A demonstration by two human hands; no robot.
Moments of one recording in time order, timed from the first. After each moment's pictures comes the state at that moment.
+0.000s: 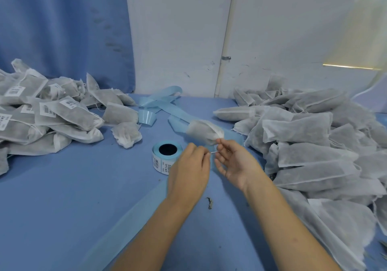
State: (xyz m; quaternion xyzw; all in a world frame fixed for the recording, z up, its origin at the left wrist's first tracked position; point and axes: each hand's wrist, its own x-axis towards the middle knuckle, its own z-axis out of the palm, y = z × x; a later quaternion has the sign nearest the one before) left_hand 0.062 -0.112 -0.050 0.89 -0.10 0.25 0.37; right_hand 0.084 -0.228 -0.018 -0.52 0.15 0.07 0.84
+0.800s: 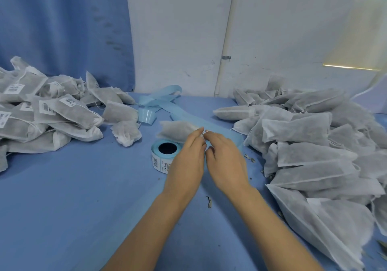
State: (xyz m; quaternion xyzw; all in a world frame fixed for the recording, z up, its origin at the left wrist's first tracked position) left_hand 0.070 -0.106 -0.044 0.84 -0.18 0.24 0.46; right_hand 0.072 -0.209 -0.028 -0.94 -0.09 -0.20 0.27
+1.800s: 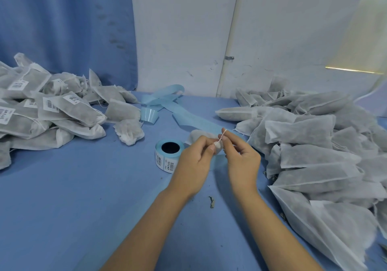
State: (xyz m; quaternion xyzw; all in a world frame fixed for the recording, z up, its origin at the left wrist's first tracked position) left_hand 0.073 -0.107 -0.045 0.76 -0.18 0.16 0.61; right_hand 0.074 -0.214 -0.036 -0.67 0.01 -0.28 0.69
